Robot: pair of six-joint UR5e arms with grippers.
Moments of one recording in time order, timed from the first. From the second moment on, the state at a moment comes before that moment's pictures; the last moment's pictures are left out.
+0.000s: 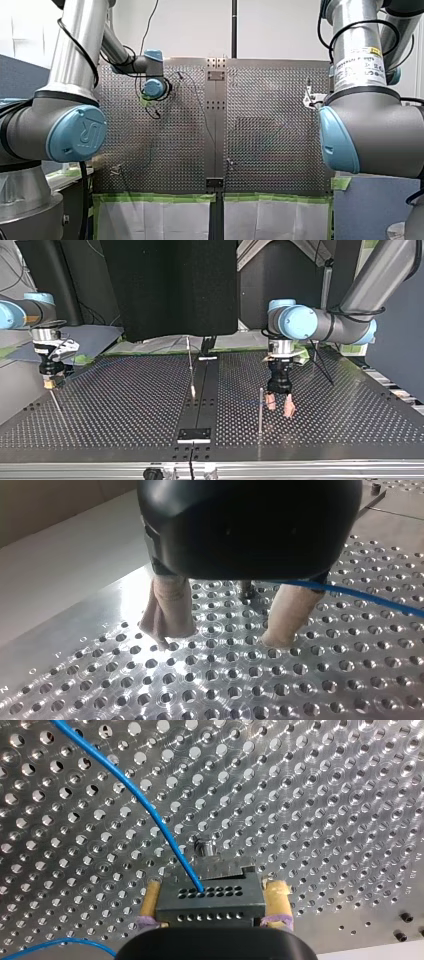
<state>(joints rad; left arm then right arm) -0.18 -1.80 -1.74 -2.54 -1.73 -2.30 1.53 -1.06 1.51 -0.57 1.22 1.71</state>
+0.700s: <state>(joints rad) -0.18 -1.80 -1.74 -2.54 -1.73 -2.30 1.53 -1.06 1.51 -0.56 1.21 1.70</state>
